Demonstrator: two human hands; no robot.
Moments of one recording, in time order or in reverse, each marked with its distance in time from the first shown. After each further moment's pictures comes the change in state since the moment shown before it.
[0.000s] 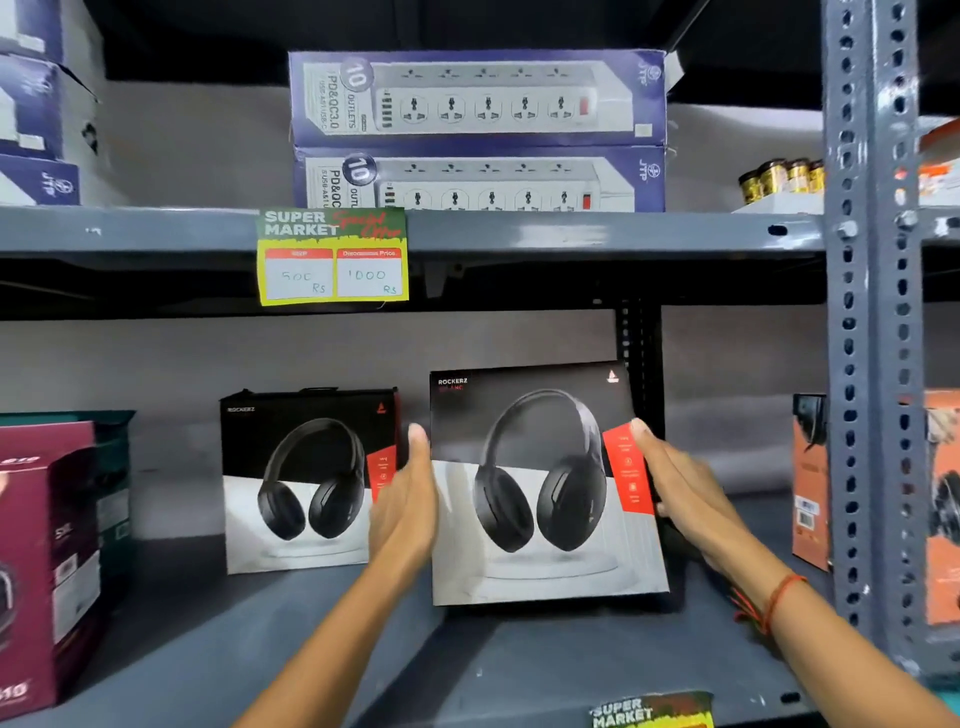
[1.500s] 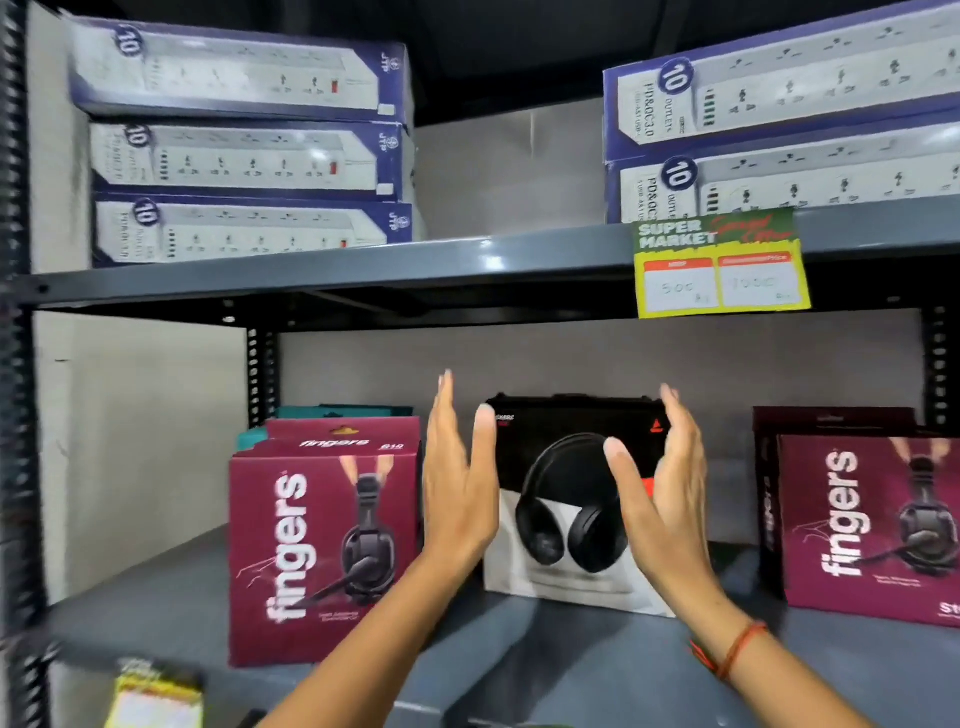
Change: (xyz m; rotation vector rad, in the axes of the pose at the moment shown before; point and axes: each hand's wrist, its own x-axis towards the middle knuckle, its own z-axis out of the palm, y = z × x) left_hand 0.030 -0.032 -0.223 -0.066 0.342 0.519; right_hand -0.075 -0.151 0.261 0.338 0.114 -0.519
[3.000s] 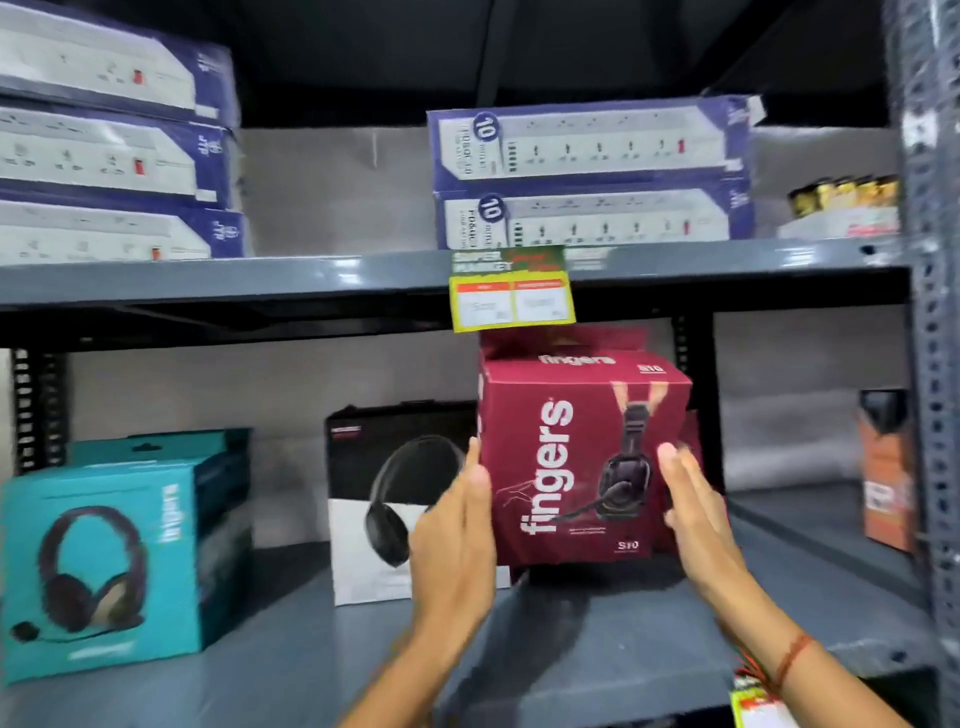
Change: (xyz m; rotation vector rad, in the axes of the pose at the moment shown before) left_hand -0.093 0.051 0.070 -0.086 -0.320 -0.232; right_hand -0.020 0.012 -0.174 -0.002 0.101 0.443
